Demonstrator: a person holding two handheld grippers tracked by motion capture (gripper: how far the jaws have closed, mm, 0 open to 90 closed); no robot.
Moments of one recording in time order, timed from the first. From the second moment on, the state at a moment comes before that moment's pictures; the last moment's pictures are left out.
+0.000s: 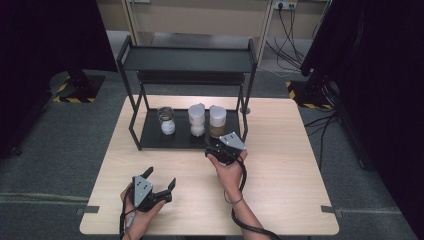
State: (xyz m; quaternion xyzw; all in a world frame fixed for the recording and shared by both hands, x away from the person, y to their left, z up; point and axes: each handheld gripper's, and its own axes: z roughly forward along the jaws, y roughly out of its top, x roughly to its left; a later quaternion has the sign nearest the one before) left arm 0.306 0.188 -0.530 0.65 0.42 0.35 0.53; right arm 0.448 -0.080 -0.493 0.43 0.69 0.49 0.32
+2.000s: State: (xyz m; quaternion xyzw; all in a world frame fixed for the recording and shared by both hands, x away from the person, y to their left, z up) left arm 0.305 0.187 -0.530 0.65 0.42 0.35 0.53; right arm 0.391 -0.125 -0.495 0.40 0.69 0.52 0.31
